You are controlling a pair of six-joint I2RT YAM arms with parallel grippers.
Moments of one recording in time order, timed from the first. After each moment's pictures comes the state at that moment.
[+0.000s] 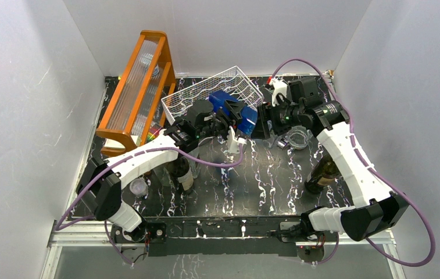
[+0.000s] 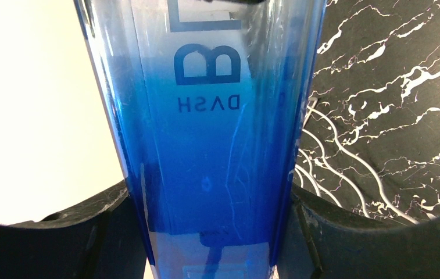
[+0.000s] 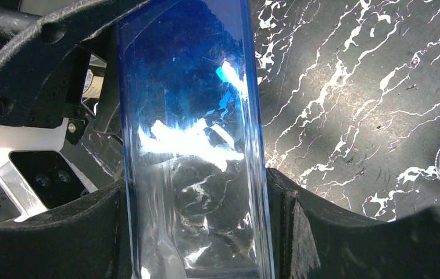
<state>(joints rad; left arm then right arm) -0.79 1.53 1.16 0.08 0.35 1.48 0.41 1.29 1.46 -1.00 -0.47 0.06</state>
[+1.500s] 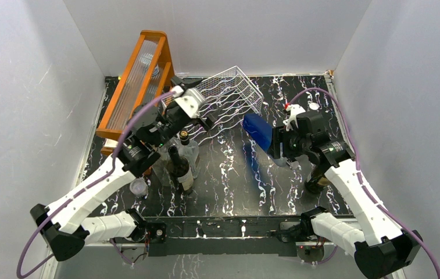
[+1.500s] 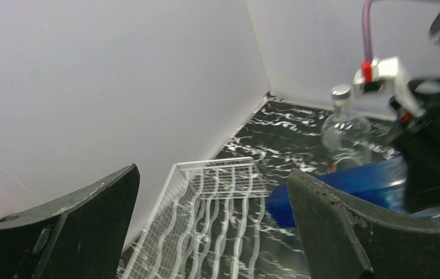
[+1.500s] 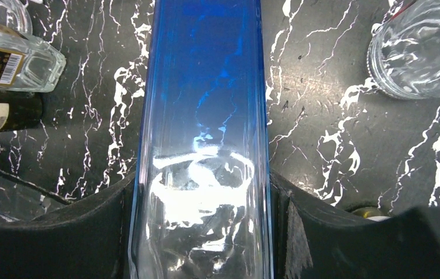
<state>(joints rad) -0.80 1.06 1.20 0.05 0.03 0.27 0.41 0.96 0.97 -0.77 -0.13 0.20</state>
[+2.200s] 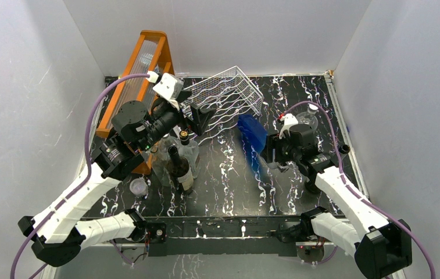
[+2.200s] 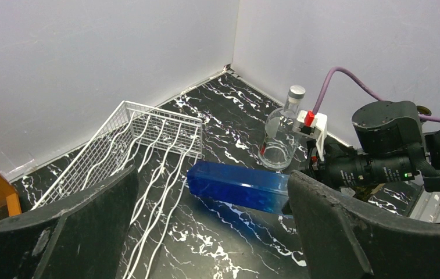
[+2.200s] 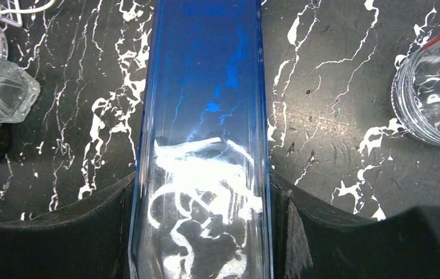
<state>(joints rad) -0.80 1.02 1.31 -0.26 -0.04 -0.05 0.41 0.96 0.65 -0.34 -0.14 0.20</state>
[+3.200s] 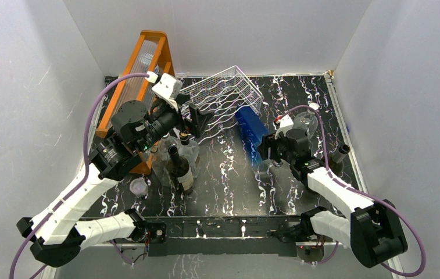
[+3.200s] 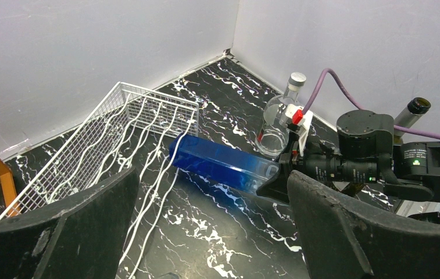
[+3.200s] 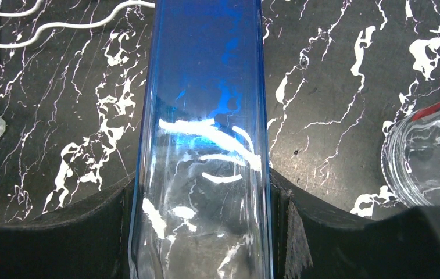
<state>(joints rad) -0.80 1.02 1.34 -0.34 -0.05 -0.09 0.41 1.08 0.49 0.10 -0.11 0.14</state>
